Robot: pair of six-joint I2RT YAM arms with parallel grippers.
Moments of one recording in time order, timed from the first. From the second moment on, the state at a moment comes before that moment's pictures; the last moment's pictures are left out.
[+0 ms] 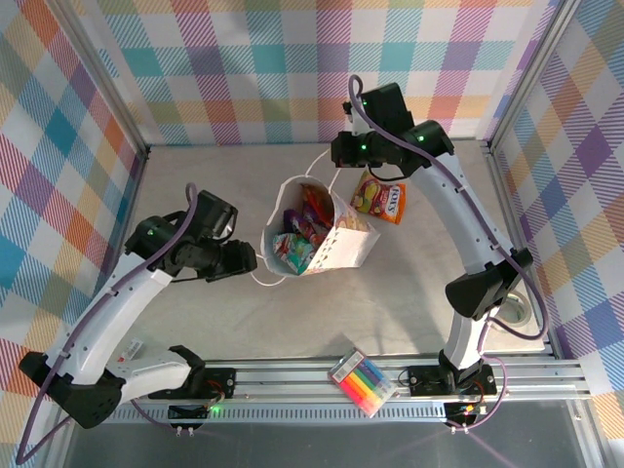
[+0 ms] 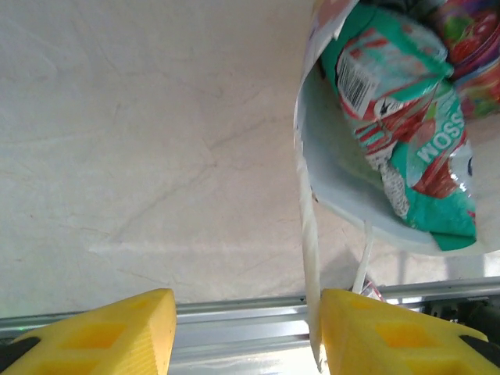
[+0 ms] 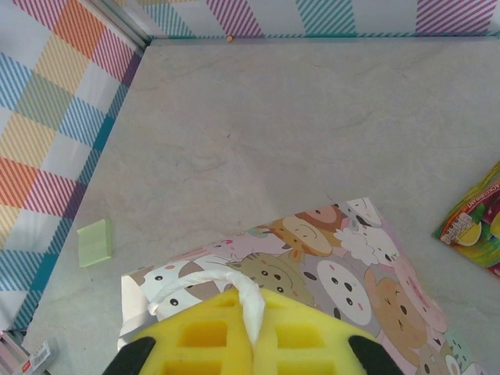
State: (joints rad) left arm -0.59 1.13 1.35 -1.37 0.06 -0.76; right arm 0.53 1.82 2.19 -1.06 -0.19 0.38
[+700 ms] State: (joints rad) left arm -0.62 1.31 1.48 -1.32 -0.11 -0.78; right arm 0.49 1.76 2.06 -1.00 -0.26 0.38
